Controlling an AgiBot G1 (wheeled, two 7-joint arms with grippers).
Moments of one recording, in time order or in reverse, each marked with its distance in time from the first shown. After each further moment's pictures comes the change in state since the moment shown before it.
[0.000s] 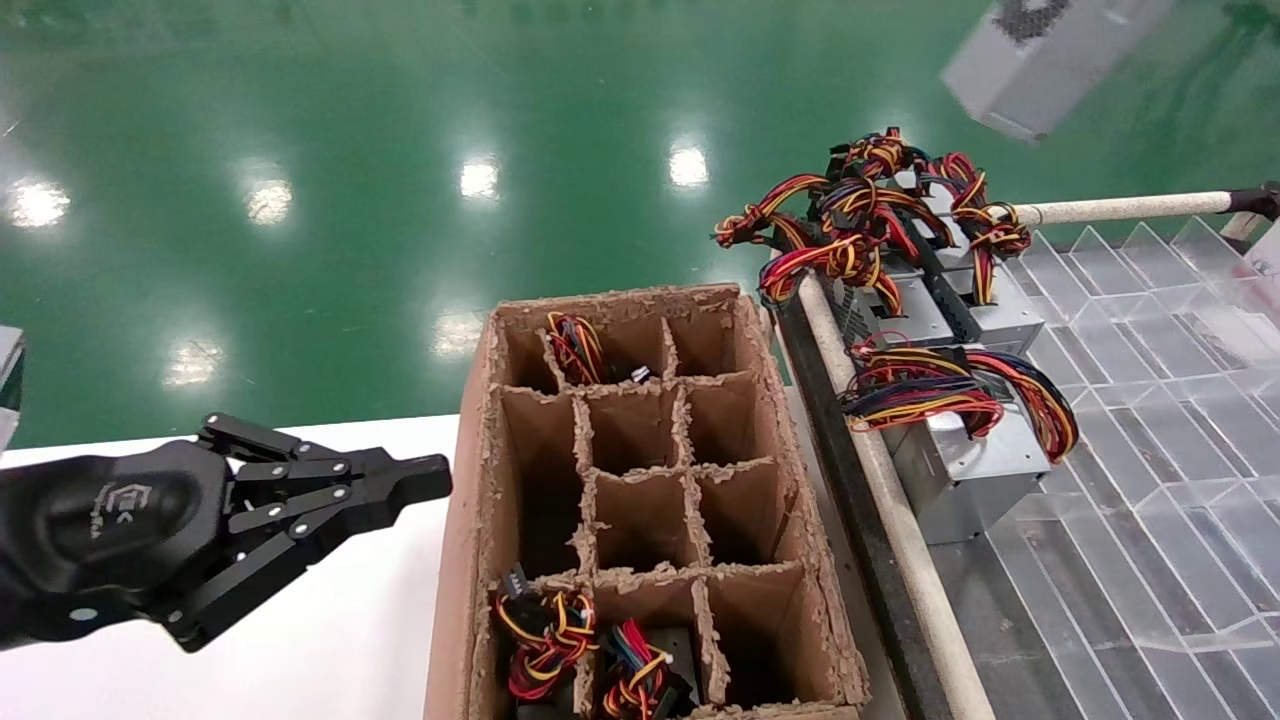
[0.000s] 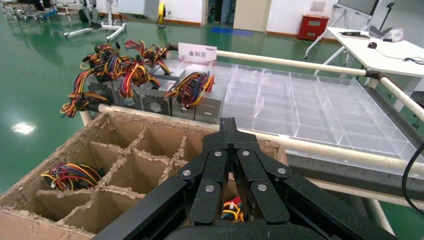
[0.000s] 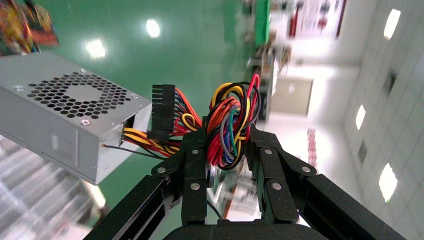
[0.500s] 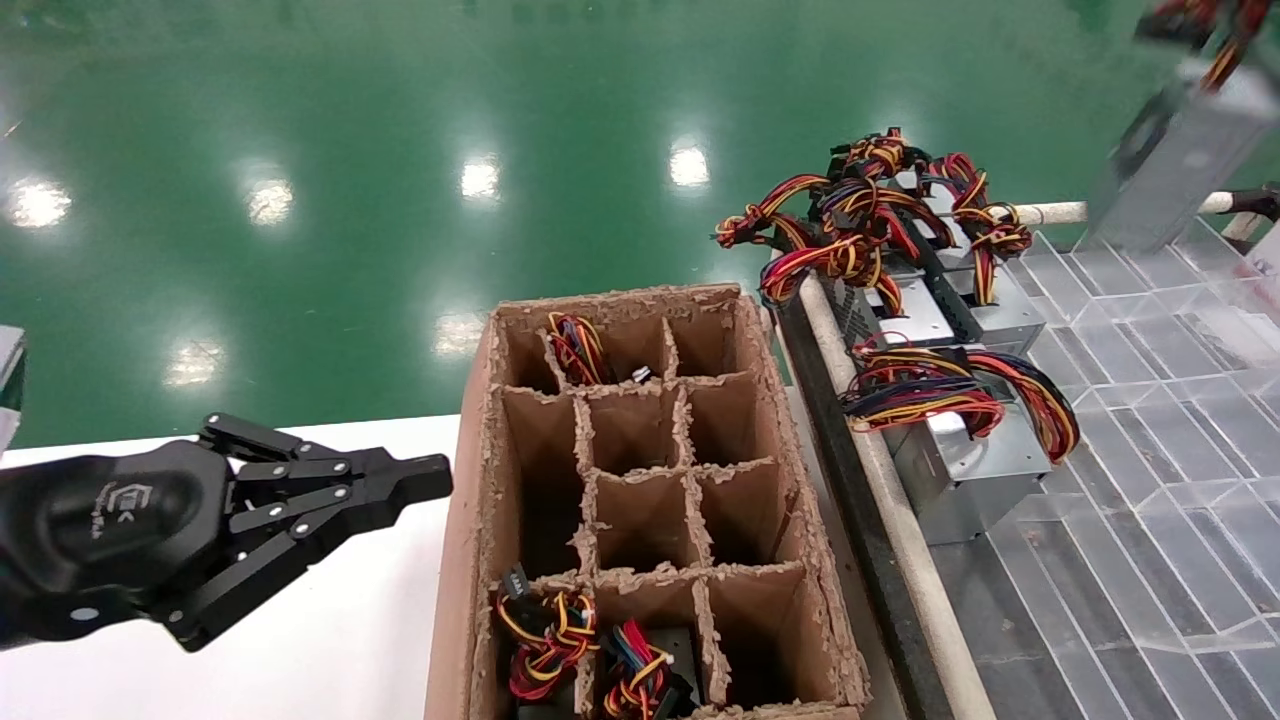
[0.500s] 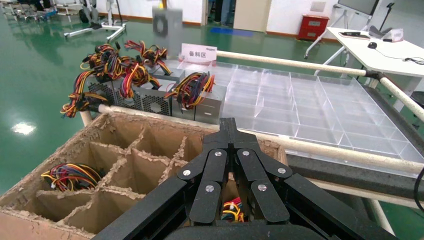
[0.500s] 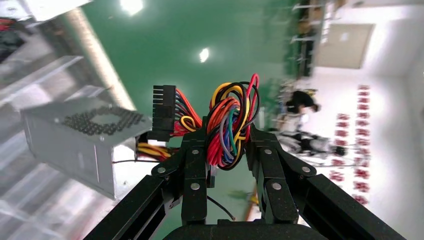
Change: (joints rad) left arm 0.000 0.000 0.000 0.000 0.000 0.000 0.000; right arm -0.109 -0.061 -0.050 -0.378 -0.113 0.214 -0.063
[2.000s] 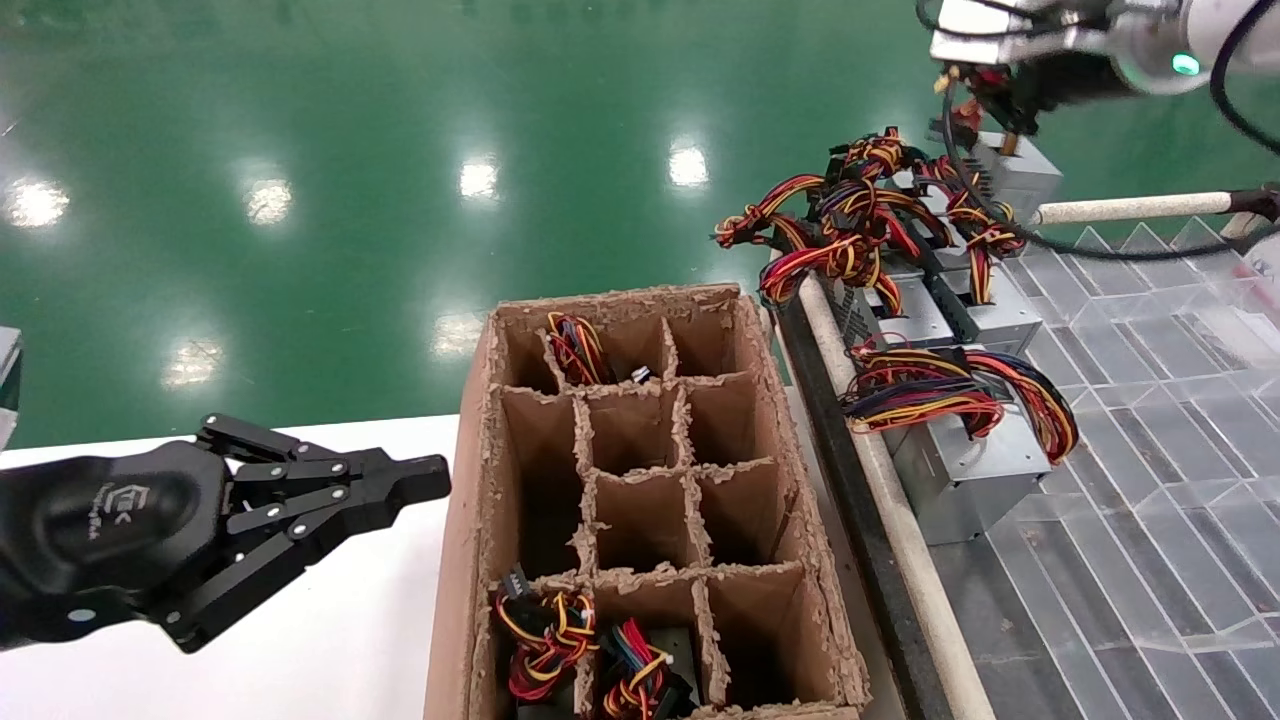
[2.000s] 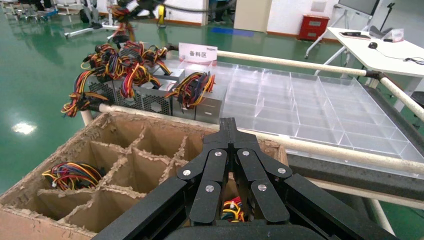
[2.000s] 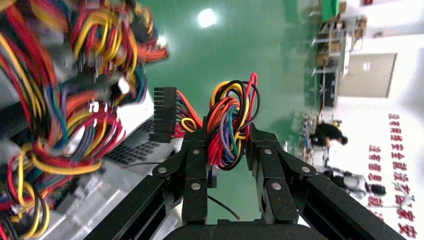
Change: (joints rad) left arm 0.000 0.000 0.000 0.000 0.000 0.000 0.000; right arm -0.056 -0.296 0.064 -0.683 0.173 0.440 -0.323
